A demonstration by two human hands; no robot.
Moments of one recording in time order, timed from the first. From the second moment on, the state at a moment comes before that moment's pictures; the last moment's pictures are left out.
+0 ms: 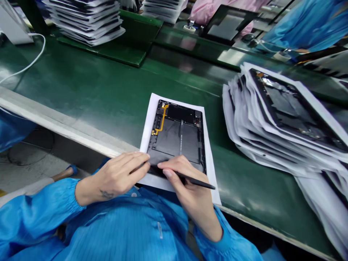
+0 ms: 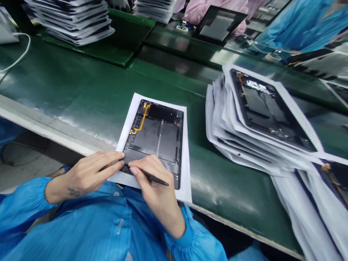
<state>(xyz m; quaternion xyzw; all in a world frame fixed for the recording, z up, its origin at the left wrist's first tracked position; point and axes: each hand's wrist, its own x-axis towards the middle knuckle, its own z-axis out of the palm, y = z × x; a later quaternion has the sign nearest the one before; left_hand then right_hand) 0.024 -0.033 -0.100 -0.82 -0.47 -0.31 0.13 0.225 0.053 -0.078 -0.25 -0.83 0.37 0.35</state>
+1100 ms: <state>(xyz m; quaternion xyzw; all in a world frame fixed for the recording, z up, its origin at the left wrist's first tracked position) 0.048 -0.017 -0.095 -0.84 -0.45 -0.29 0.13 0.257 0.032 -0.080 -0.27 -0.86 0.23 0.37</state>
